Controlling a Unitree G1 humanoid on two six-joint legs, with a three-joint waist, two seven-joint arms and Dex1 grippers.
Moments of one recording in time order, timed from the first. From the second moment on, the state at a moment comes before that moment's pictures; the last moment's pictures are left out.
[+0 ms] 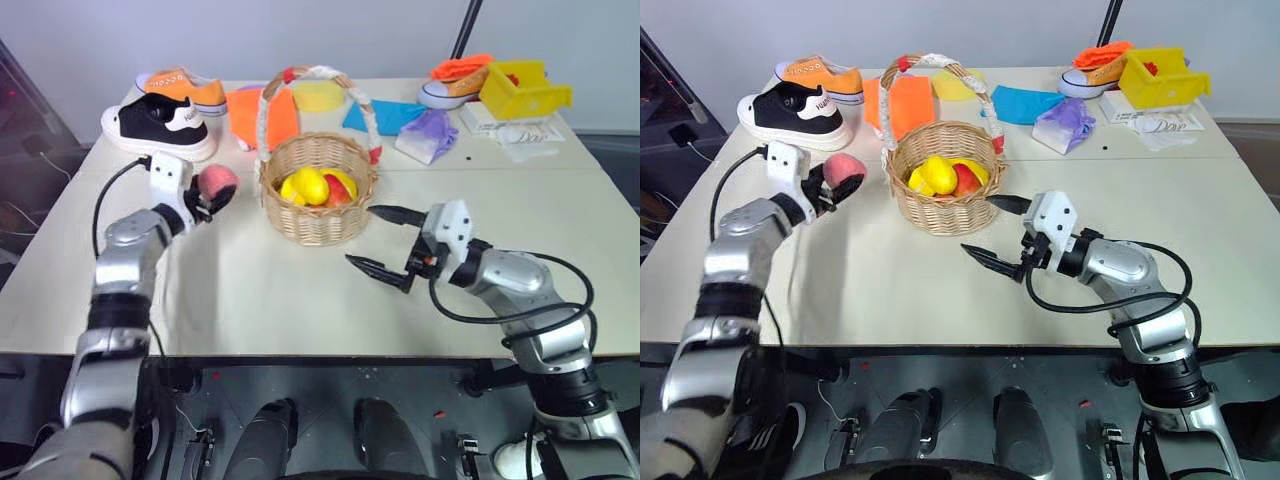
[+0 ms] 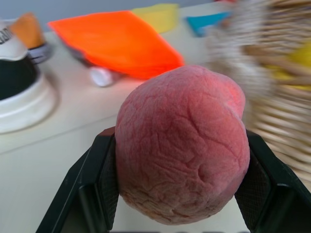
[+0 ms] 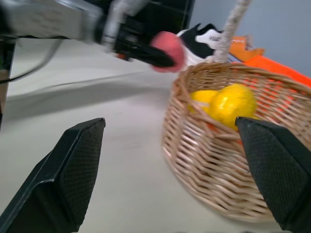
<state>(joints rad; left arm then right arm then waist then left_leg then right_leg) -0.58 0.54 0.15 0.23 -0.35 0.38 -0.69 -0.33 -0.55 0.01 -0.30 0.41 0.28 0.85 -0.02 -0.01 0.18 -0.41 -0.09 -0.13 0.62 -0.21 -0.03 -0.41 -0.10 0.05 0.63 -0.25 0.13</state>
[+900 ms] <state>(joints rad) -0.78 0.26 0.03 0.08 -0.36 0.43 -0.50 -0.40 -0.48 -0.03 -0.20 0.36 0.22 0.69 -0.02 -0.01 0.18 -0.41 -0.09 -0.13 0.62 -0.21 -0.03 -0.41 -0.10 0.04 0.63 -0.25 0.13</state>
